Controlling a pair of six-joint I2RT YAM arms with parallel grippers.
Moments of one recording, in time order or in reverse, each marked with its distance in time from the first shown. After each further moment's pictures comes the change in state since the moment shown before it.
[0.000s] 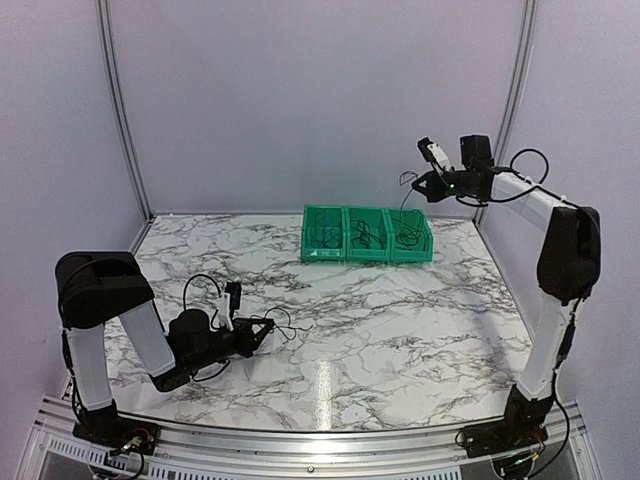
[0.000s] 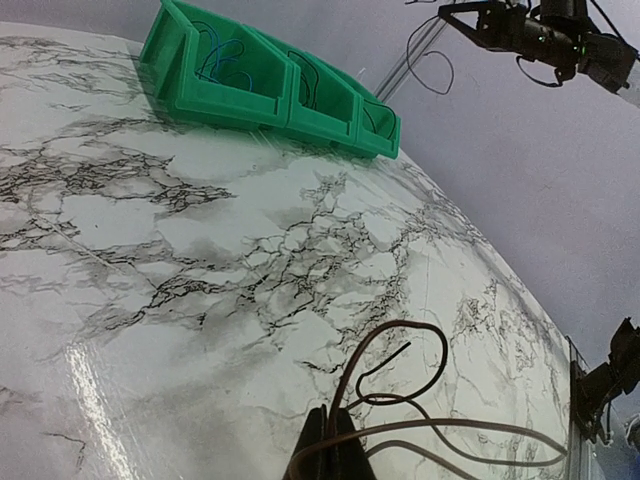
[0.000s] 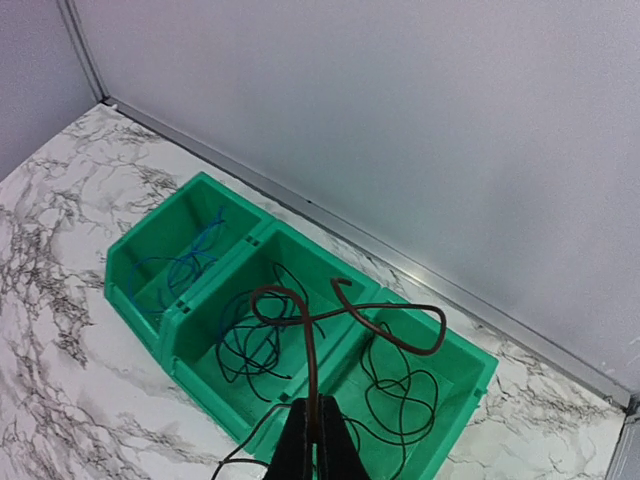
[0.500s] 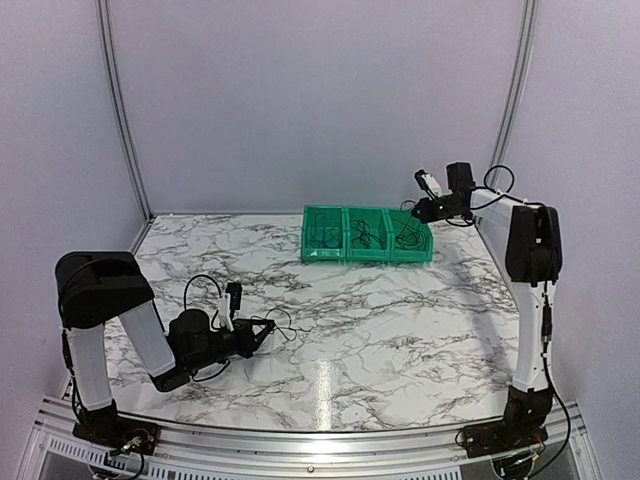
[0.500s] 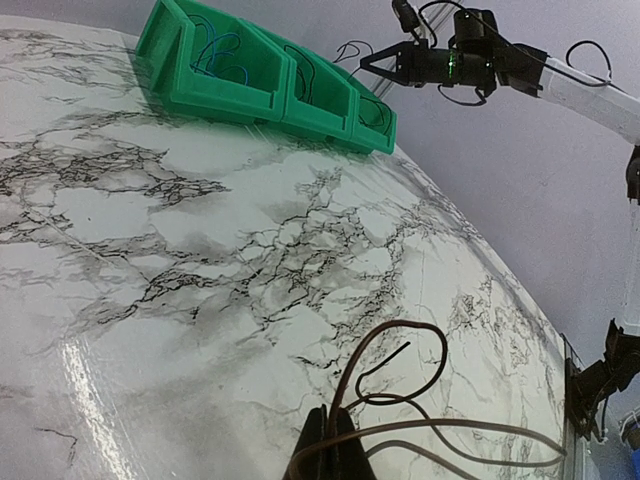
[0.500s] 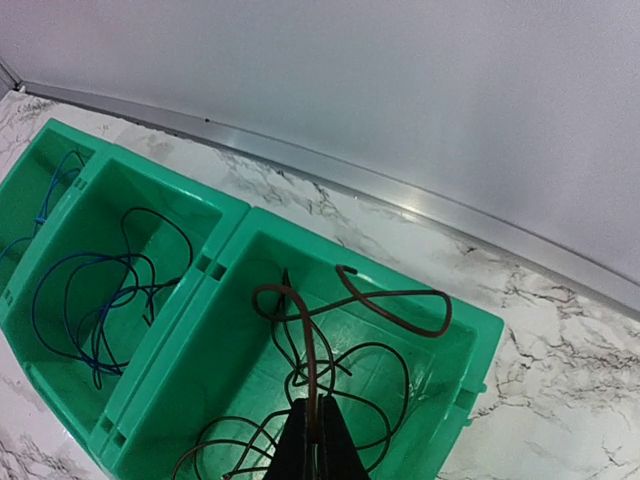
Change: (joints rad) left arm 0.000 0.000 0.000 -0.003 0.018 -0.011; right arm -0.077 0.406 0.241 -0.021 0.061 0.083
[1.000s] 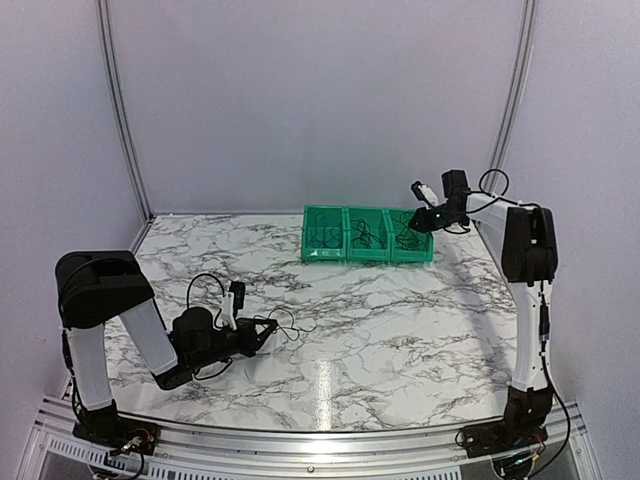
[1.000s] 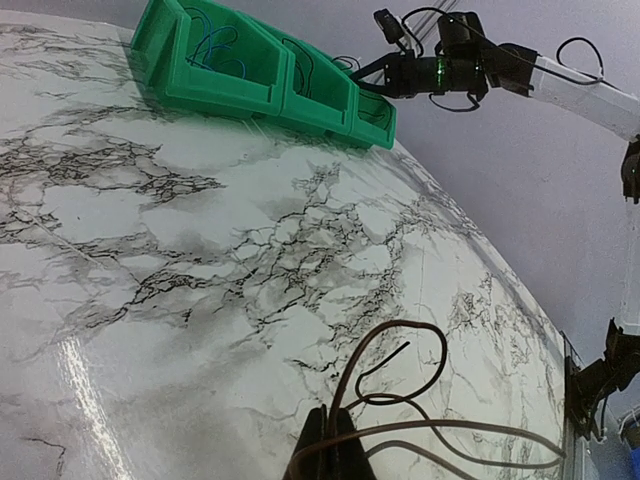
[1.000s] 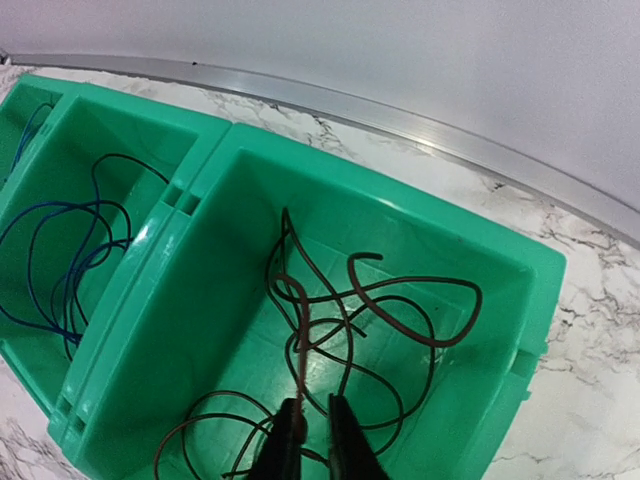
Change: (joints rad) left arm 0.000 0.000 0.022 -0.033 0.010 -0.003; right arm 0.008 0.057 0.010 -0.074 0.020 -0.017
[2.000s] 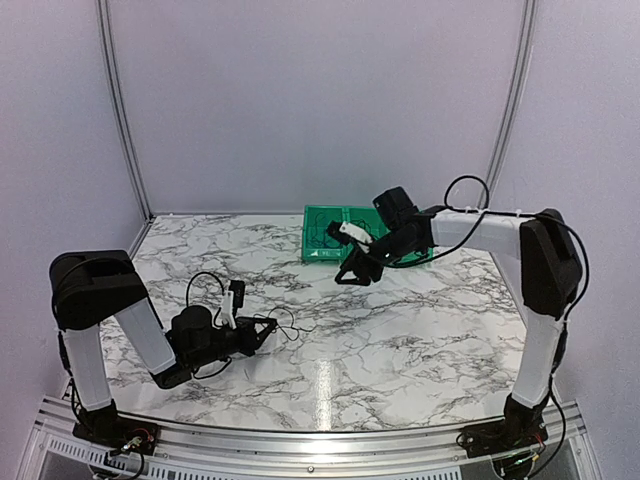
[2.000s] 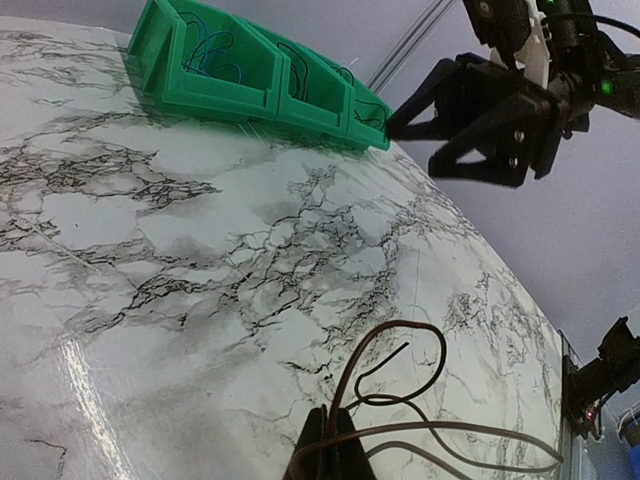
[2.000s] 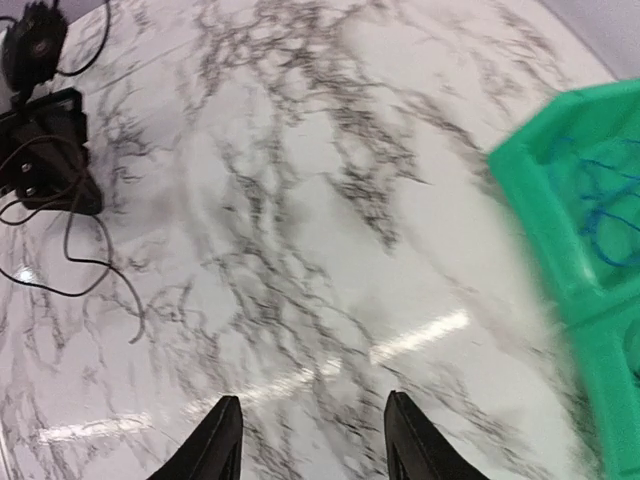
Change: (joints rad) left arm 0.000 -0.029 0.002 -0.035 0.006 0.006; right arm 0.444 -0.455 -0.529 -0.016 -0.127 -0.272
